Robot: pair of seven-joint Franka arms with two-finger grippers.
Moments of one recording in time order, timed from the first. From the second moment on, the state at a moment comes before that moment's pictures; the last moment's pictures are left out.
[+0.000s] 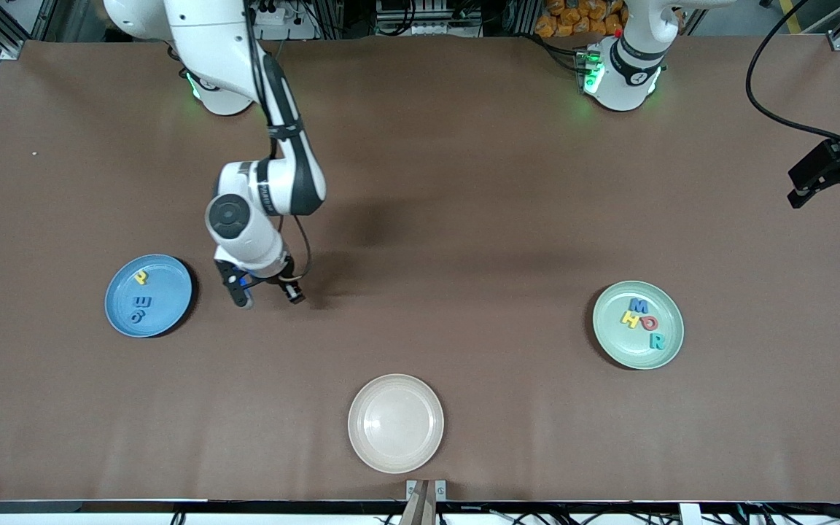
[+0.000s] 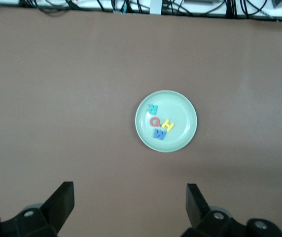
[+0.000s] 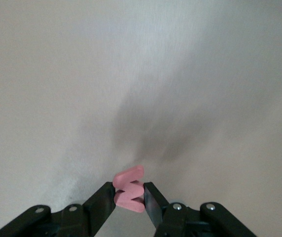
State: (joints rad) left arm -0.14 -0.02 0.10 -1.52 0.04 1.64 -0.11; right arm 1.03 0.57 -0.69 -2.00 0.54 2.40 0.99
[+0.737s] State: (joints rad) left arm -0.14 -0.02 0.05 -1.50 -0.01 1.52 -0.11; right arm 0.83 0.54 -0.96 -1.99 0.54 2.17 0.22
